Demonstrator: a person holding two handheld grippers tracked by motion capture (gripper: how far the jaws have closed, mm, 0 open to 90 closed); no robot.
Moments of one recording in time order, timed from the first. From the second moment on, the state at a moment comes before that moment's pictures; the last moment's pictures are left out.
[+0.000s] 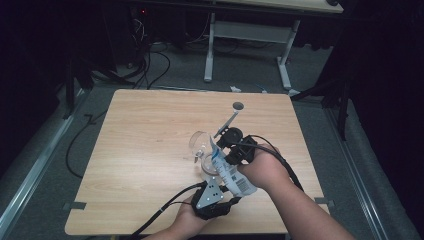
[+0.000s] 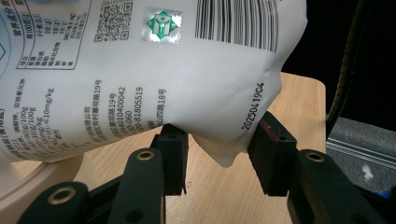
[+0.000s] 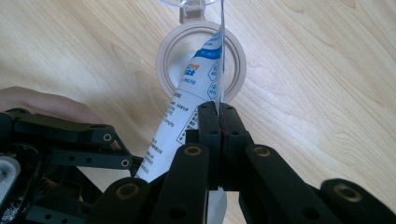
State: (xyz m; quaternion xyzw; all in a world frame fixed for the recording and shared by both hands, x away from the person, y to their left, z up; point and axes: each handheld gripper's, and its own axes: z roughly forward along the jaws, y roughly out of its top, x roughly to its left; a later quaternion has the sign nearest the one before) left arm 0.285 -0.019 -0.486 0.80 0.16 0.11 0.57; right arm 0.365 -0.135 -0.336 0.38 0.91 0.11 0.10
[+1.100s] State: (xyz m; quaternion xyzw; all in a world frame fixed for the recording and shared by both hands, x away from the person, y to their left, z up) left arm 0.284 -0.016 -0.483 0.80 0.16 0.11 0.57; right arm 0.369 -0.131 -0.334 0.37 0.92 0.11 0.09
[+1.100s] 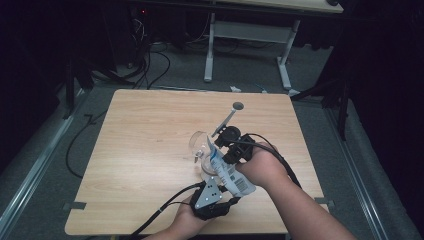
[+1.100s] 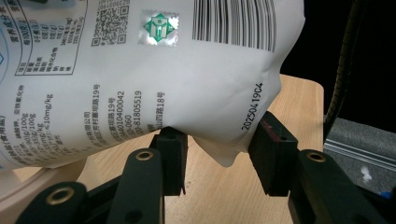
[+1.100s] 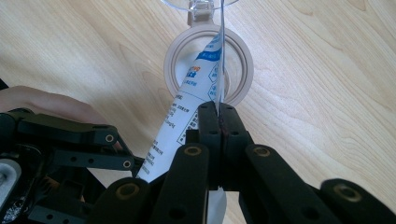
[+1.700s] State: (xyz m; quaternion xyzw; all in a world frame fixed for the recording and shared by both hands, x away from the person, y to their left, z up) left arm 0.283 -0.016 -0.481 0.80 0.16 0.10 0.57; right arm 0.367 -0.129 -0.333 0.37 0.92 0.11 0.09
